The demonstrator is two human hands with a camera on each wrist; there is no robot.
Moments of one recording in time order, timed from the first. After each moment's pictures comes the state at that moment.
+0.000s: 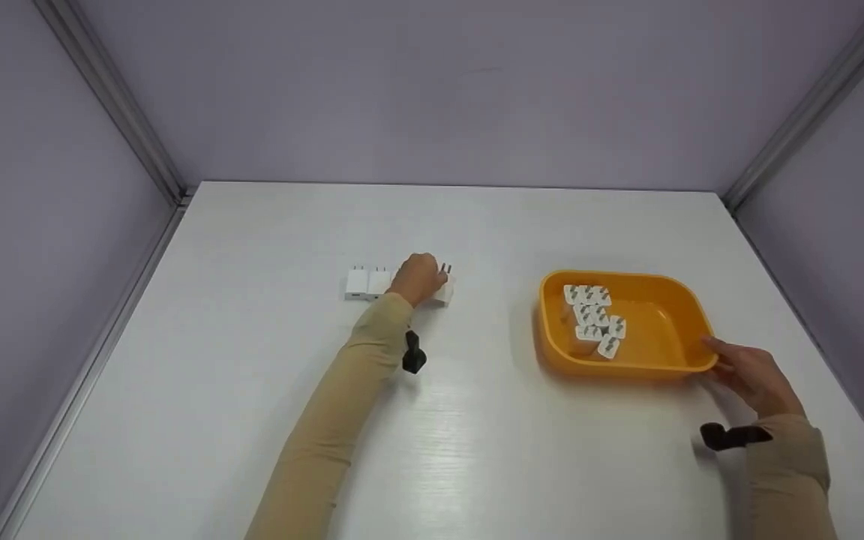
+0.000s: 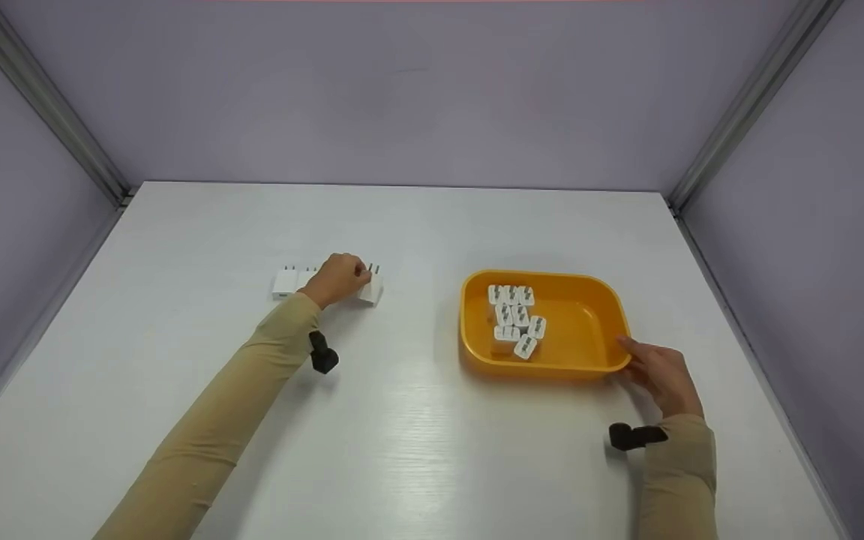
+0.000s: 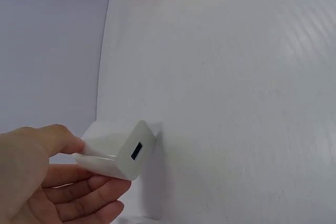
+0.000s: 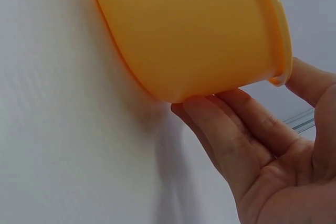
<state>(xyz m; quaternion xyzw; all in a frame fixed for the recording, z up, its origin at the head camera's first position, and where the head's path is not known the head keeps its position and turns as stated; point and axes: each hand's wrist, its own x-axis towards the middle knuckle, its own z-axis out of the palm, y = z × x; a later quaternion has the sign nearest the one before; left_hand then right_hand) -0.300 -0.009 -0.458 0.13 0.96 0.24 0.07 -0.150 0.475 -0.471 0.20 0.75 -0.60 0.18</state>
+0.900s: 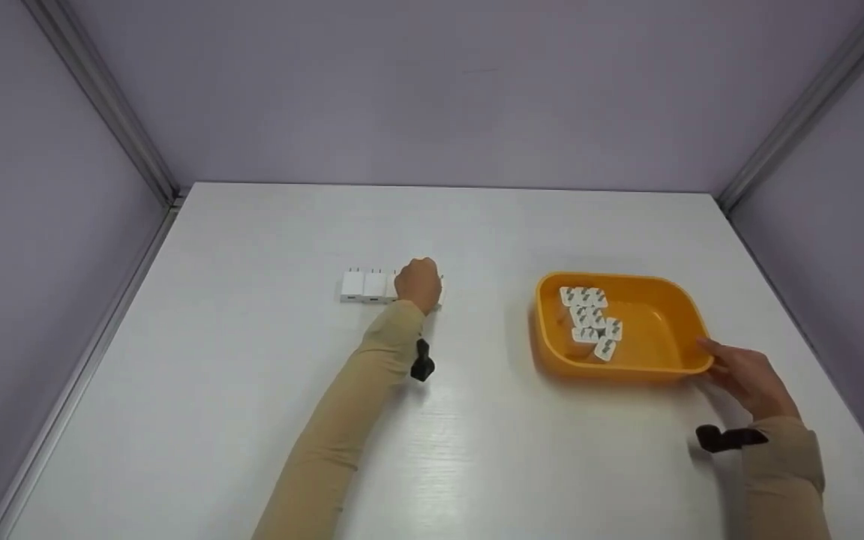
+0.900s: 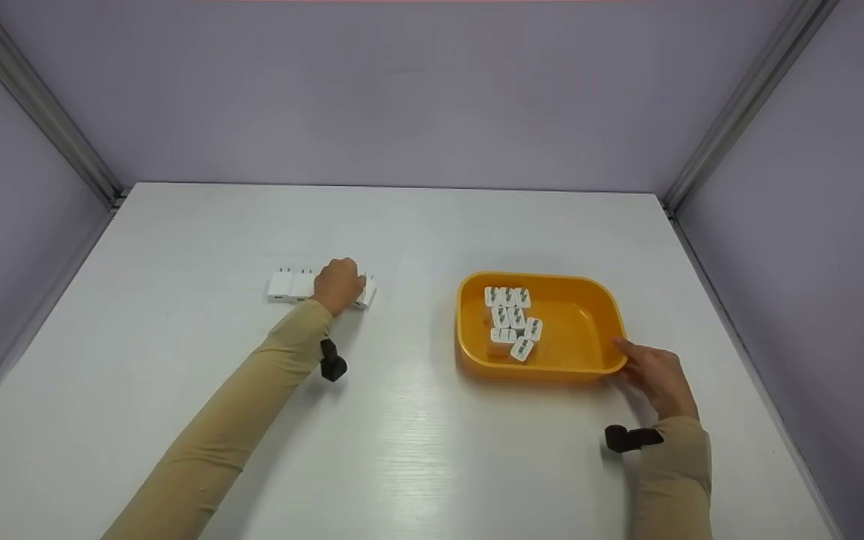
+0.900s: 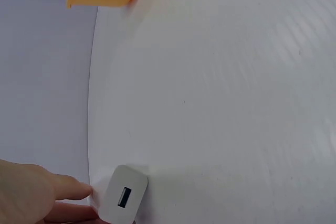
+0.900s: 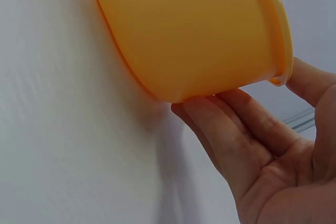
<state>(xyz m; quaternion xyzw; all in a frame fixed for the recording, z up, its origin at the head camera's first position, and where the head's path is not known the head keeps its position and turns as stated) -0.287 0.009 -0.470 0.04 0.98 0.18 -0.04 -0.148 0.474 -0.474 0.20 0.78 -0.56 0.18</state>
